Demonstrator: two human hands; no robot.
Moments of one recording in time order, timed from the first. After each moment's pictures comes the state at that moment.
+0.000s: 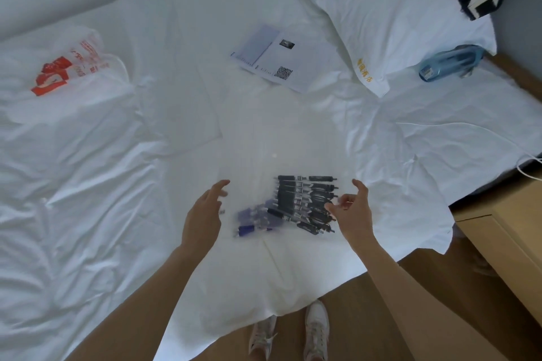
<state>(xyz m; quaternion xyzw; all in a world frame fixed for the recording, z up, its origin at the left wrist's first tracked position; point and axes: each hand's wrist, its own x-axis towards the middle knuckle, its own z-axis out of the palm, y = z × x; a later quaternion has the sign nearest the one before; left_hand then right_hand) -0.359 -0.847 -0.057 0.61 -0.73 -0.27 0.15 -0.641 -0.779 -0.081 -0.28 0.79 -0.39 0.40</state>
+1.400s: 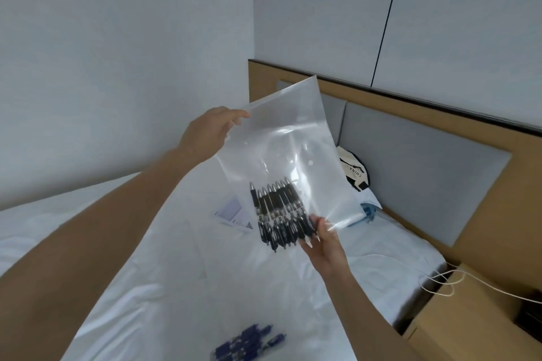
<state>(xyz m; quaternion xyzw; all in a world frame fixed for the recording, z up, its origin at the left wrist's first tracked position) -0.441 -0.963 0.397 0.28 -0.88 -0.05 0.37 -0.659 -0.800 0.181 -0.16 0.31 -0.75 0.56</state>
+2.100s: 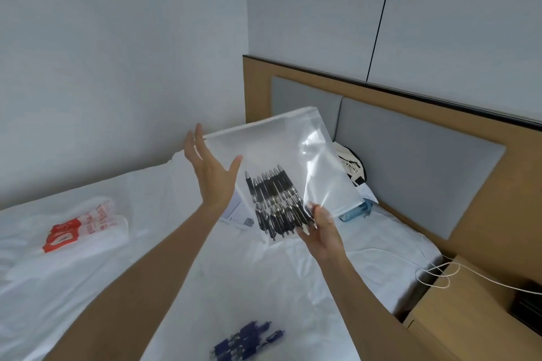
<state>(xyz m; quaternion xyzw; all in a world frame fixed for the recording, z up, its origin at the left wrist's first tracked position) -0.479 -0.922 0.310 0.42 -0.66 -0.16 0.60 -0.661 -0.811 0.200 -0.13 0.33 -0.76 0.54</state>
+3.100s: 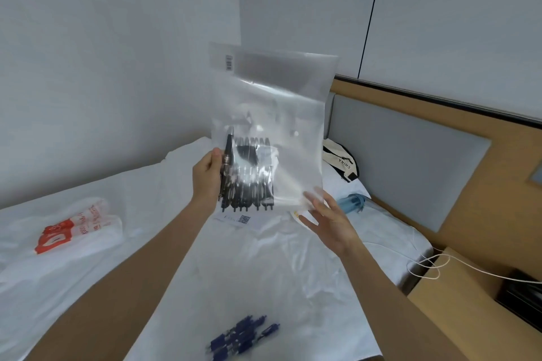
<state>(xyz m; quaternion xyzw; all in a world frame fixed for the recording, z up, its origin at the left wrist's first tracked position) -0.471 -0.915 0.306 0.40 -0.58 -0.45 0.54 -0.691 -0.782 0.226 -0.23 0.38 -0.71 0.55</state>
